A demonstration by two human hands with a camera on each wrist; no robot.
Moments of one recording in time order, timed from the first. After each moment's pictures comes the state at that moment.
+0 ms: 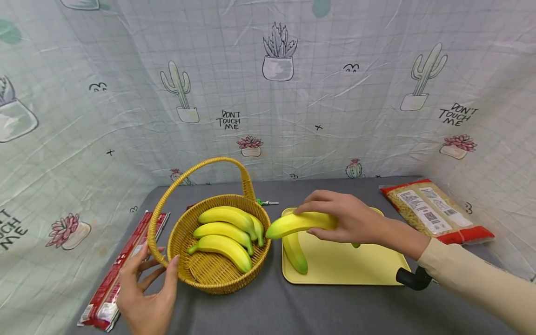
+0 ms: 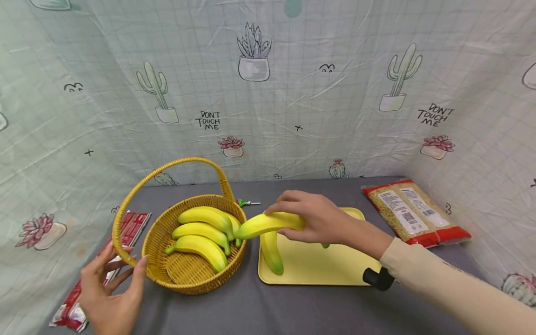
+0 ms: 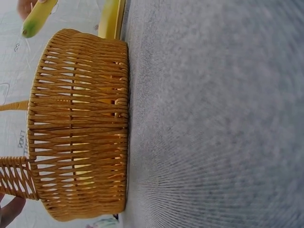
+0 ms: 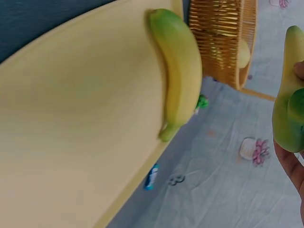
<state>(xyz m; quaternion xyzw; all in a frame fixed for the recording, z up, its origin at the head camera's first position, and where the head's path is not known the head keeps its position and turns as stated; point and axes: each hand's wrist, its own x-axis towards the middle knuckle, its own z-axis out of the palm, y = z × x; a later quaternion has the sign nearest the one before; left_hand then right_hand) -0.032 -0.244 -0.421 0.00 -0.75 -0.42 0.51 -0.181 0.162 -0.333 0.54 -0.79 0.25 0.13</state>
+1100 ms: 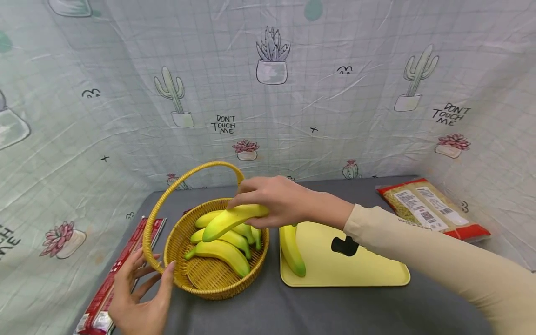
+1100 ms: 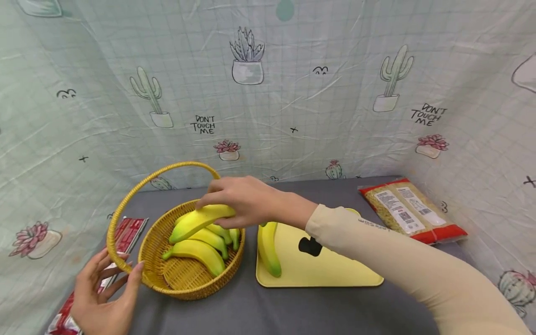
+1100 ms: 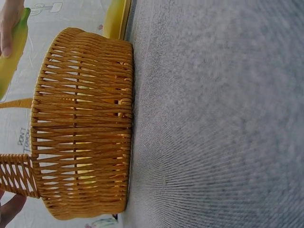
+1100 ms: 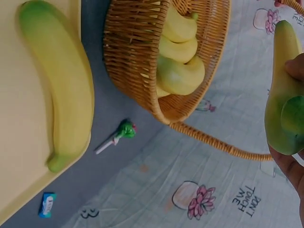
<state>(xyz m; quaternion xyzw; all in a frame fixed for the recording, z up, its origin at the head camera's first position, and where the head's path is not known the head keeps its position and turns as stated) -0.026 -0.241 -0.411 0.04 -0.77 -0.41 0.49 -0.203 0.045 -0.280 0.64 -0.74 0.16 0.11</state>
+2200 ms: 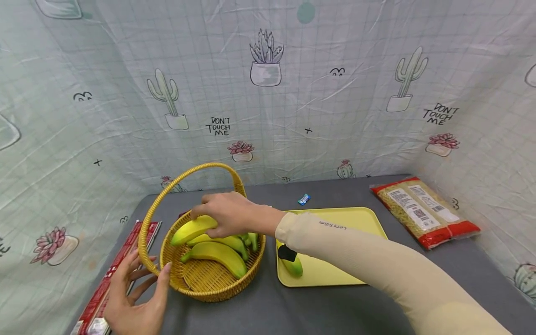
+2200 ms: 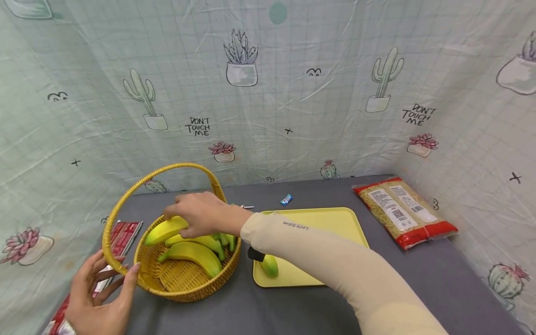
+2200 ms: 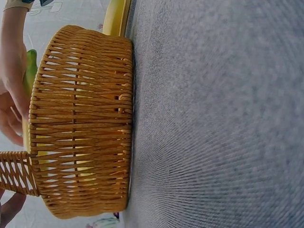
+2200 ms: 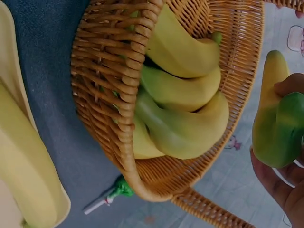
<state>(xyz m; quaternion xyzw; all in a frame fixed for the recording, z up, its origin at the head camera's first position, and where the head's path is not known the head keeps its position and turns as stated) -0.029 -0.245 -0.411 0.05 -0.78 -0.41 0.47 -0.212 -0.059 -0.319 0.56 -0.83 0.07 0.04</state>
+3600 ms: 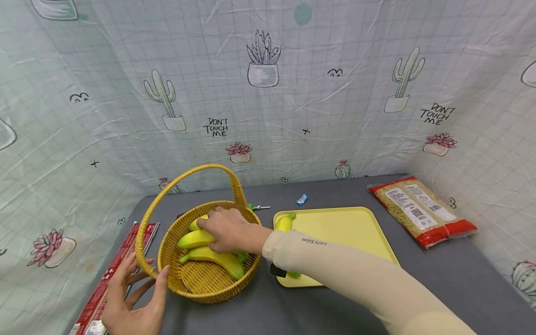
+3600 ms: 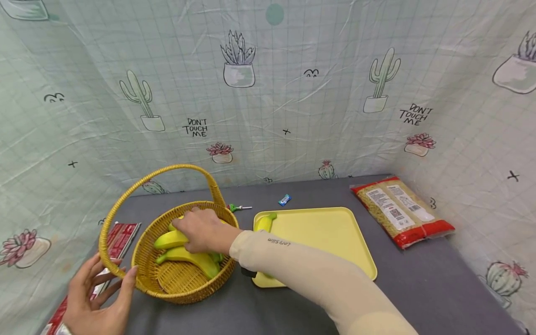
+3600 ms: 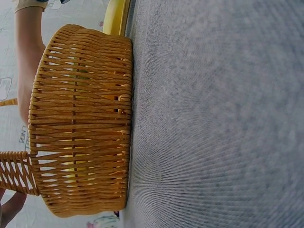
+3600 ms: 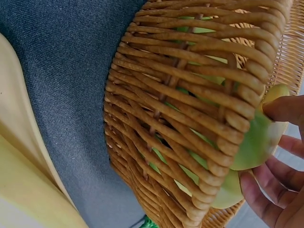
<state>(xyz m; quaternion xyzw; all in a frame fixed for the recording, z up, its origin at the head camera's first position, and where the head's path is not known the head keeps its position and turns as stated) -0.024 -0.243 -0.409 0.05 -0.79 -0.41 0.45 -0.201 -0.078 -0.370 0.46 -0.89 -0.01 0.03</state>
